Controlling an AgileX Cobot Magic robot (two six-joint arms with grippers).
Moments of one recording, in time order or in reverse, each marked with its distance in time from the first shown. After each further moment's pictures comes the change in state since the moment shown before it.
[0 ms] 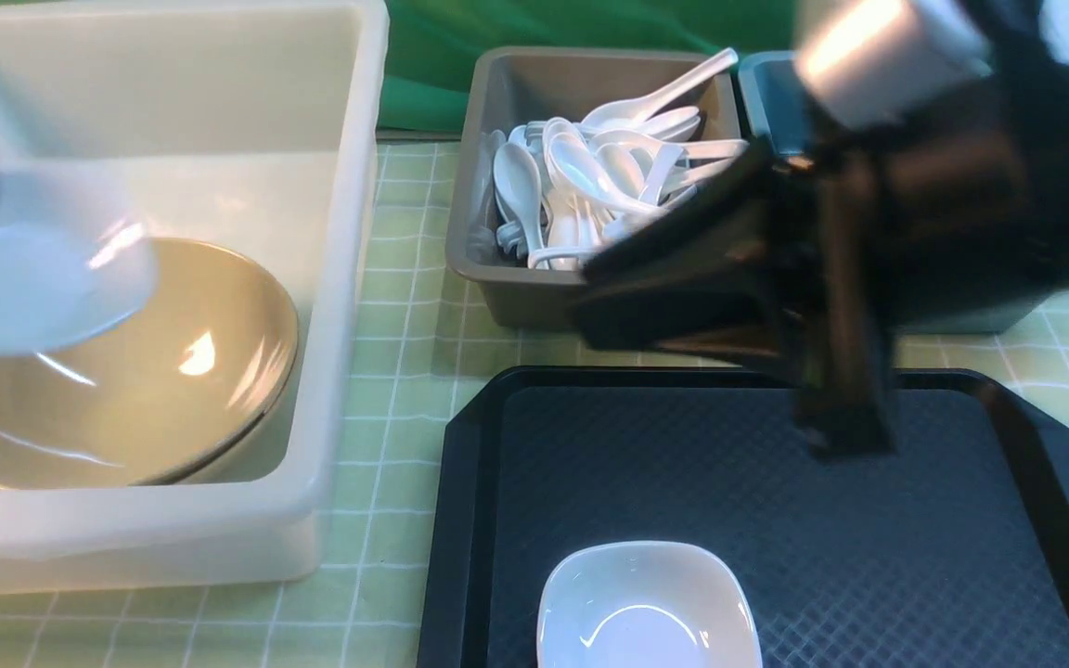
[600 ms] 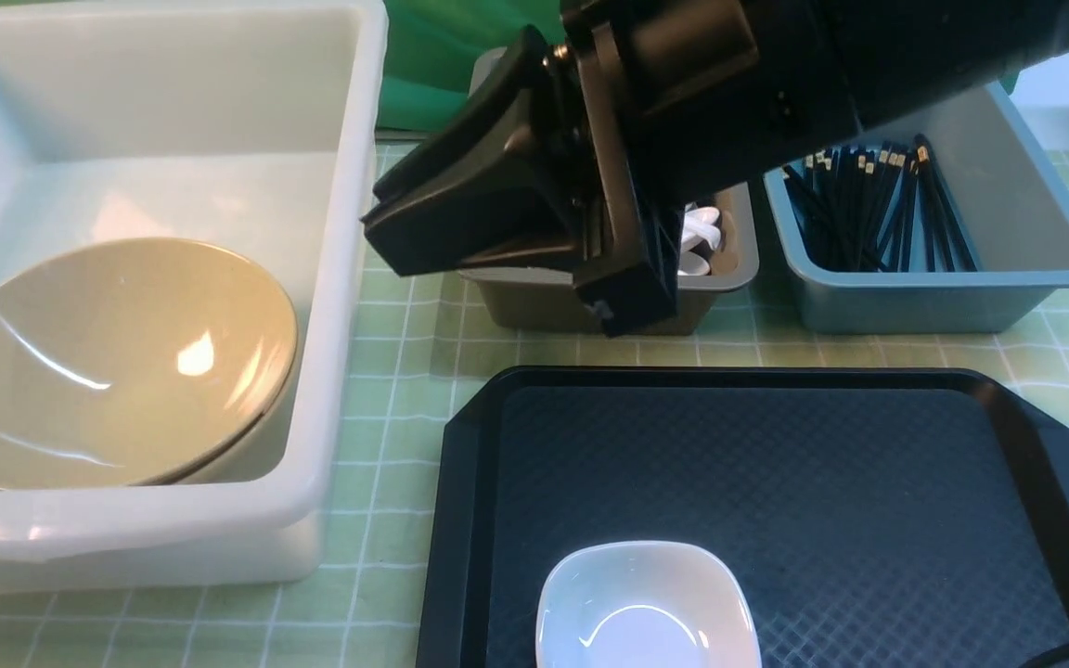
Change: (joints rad) right arm 0.066 0.228 -0.306 -0.001 0.119 -0.016; left arm 0.238 0.034 0.028 0.153 -0.096 -0.139
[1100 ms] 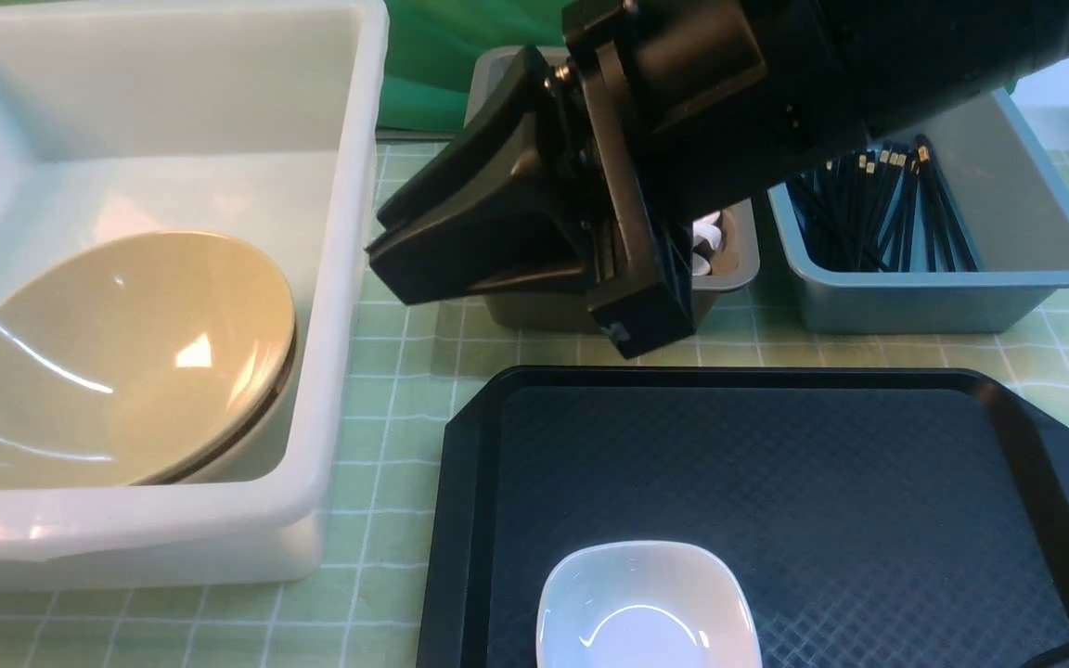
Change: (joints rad) right arm 0.000 0.000 0.000 -0.001 0.048 0.004; left arm 0.000 0.120 0.000 -0.011 0.000 -0.055
